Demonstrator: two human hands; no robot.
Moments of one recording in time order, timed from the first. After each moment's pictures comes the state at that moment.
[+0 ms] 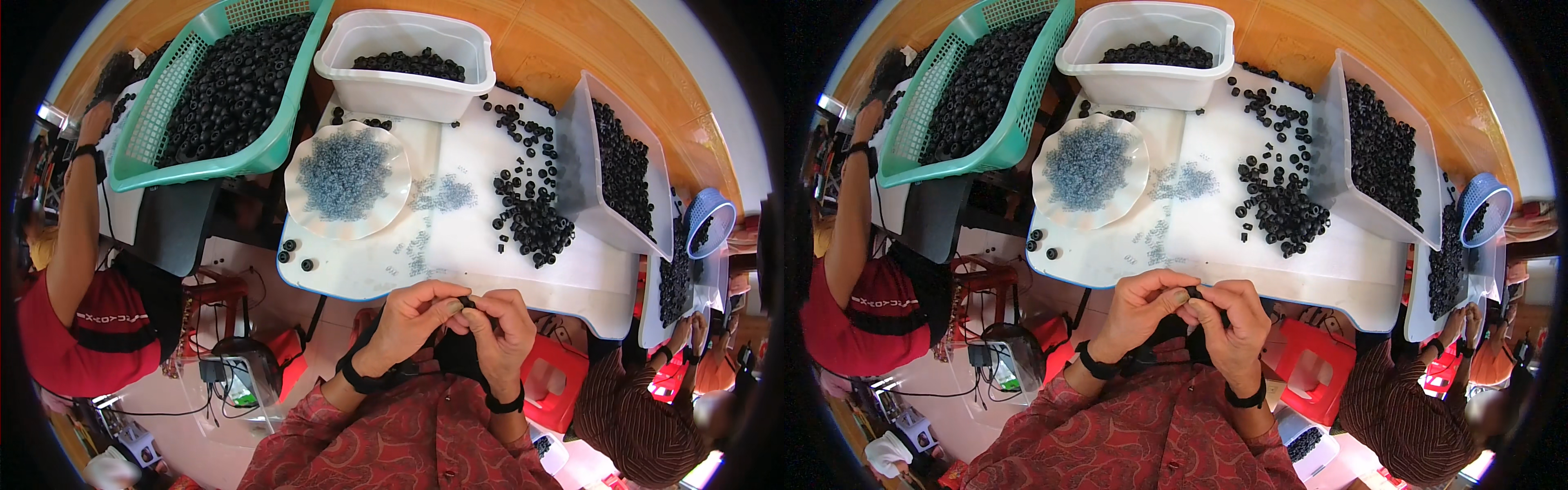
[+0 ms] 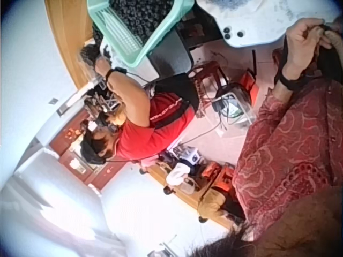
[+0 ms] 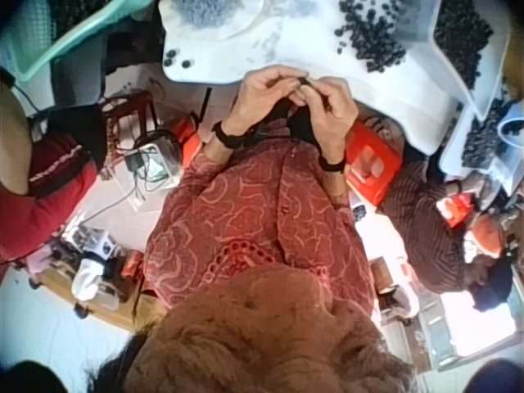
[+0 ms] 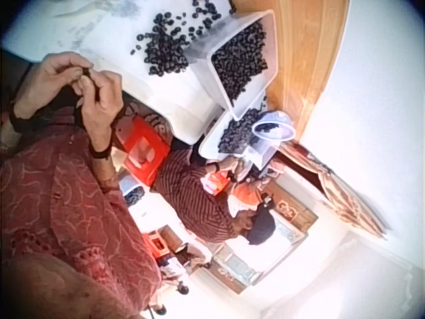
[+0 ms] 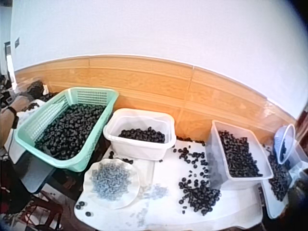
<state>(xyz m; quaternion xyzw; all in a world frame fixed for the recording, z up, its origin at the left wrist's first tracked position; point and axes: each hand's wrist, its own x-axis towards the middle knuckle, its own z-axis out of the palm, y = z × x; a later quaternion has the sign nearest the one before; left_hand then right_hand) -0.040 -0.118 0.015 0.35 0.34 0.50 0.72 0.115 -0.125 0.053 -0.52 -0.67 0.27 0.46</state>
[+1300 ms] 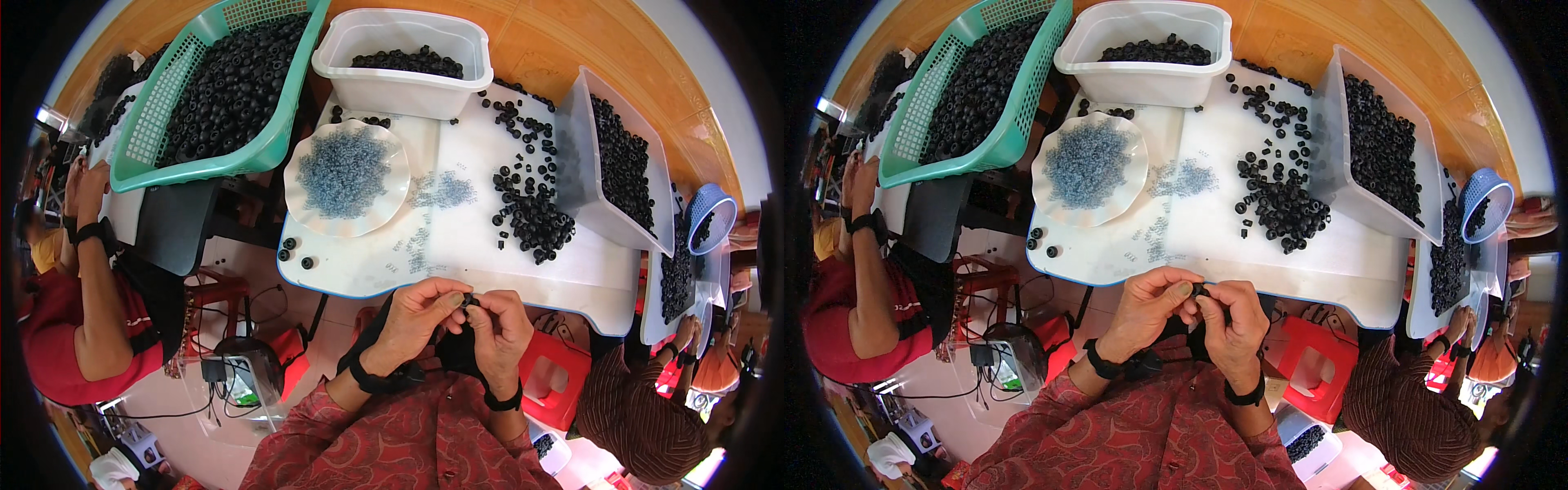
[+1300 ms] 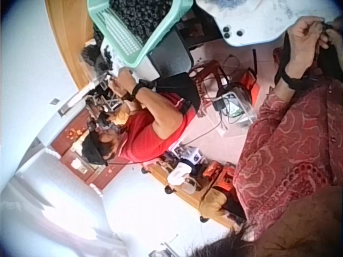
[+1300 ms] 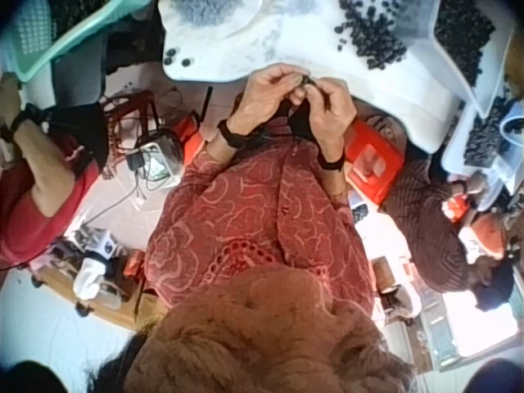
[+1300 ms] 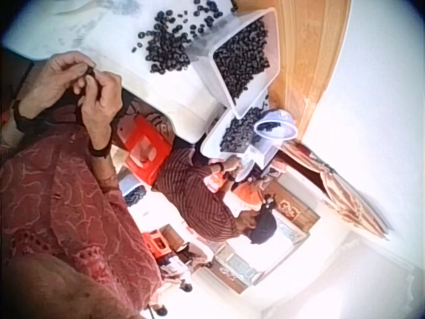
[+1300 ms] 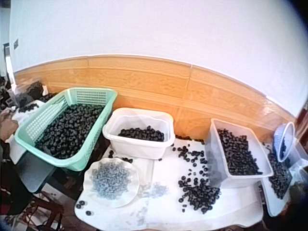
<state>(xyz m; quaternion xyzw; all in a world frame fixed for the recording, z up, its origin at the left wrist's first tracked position) -0.029 -0.122 0.003 0.24 0.33 0.49 0.77 0.115 -0.132 0.039 -0.54 -0.64 0.26 0.48</state>
